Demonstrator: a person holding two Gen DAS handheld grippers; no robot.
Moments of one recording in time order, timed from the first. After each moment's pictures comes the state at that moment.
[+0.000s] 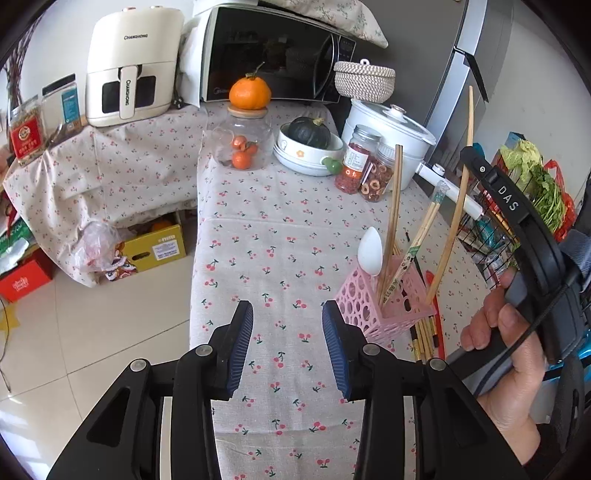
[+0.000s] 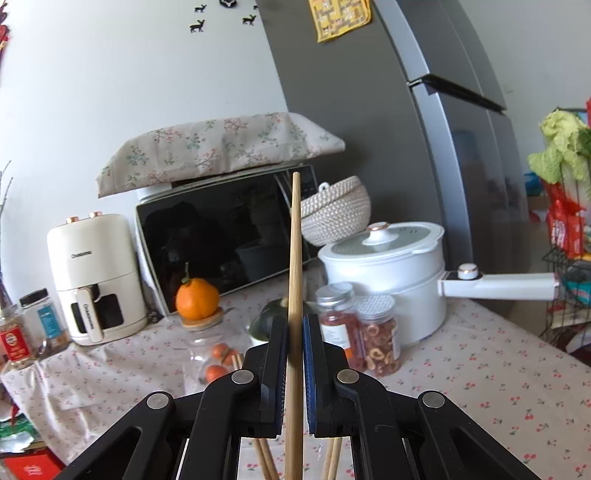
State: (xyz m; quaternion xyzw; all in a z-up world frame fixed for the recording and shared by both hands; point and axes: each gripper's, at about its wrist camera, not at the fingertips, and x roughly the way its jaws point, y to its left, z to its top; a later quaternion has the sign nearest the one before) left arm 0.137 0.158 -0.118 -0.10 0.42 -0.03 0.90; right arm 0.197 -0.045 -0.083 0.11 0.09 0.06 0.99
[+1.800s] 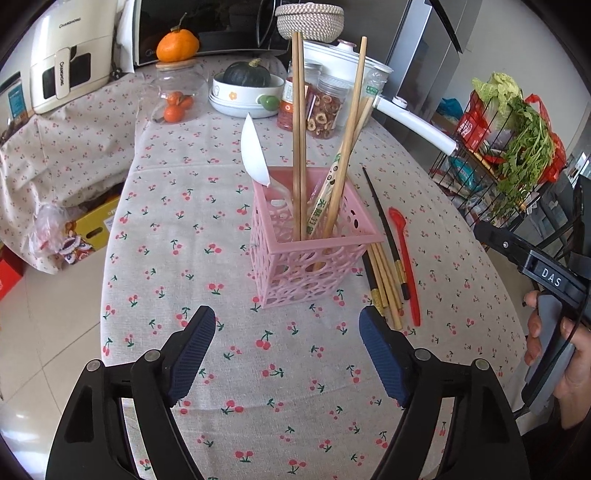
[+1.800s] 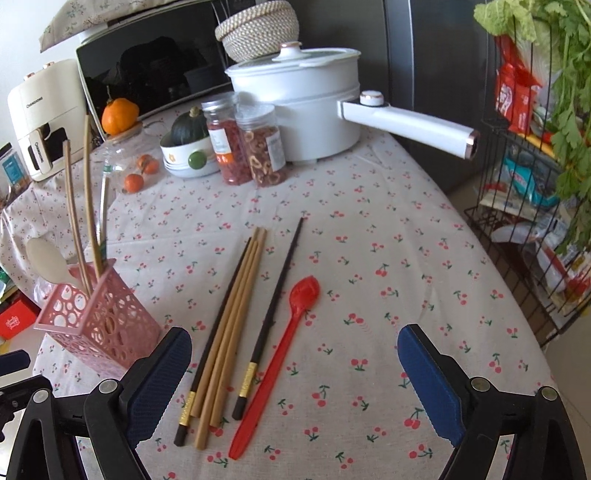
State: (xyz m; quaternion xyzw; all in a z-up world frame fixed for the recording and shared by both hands) left arm 0.141 0.066 -0.171 -0.06 0.47 -0.09 0.87; right arm 0.187 -0.204 -0.154 0.04 0.39 0.09 0.91
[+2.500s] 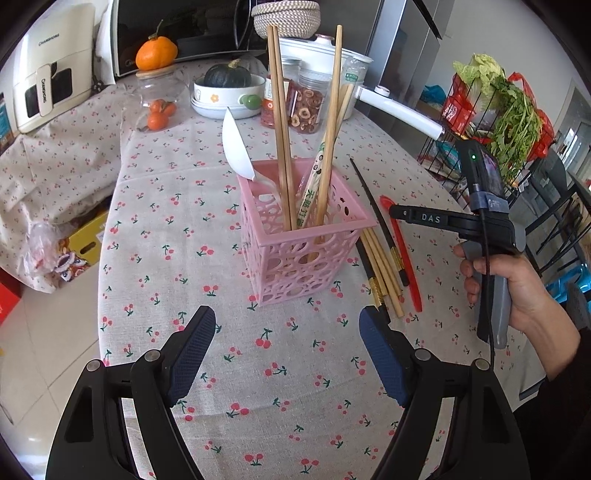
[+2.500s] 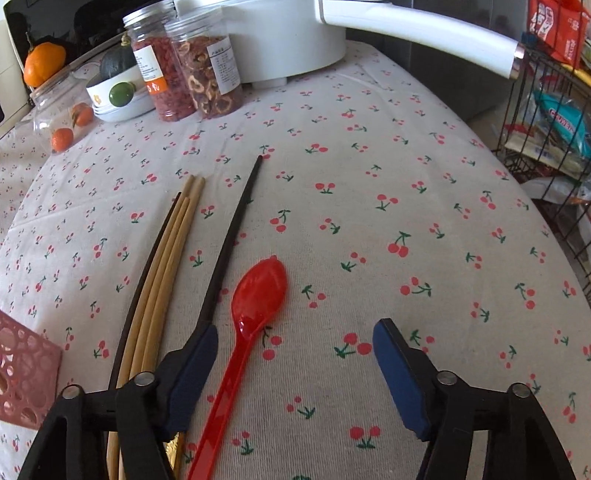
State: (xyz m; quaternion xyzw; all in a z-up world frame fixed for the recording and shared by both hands) left arm 0.137 0.064 -0.175 -0.03 0.47 -0.11 0.87; right arm 0.281 -0.196 -0.239 0.04 0.48 0.06 0.87
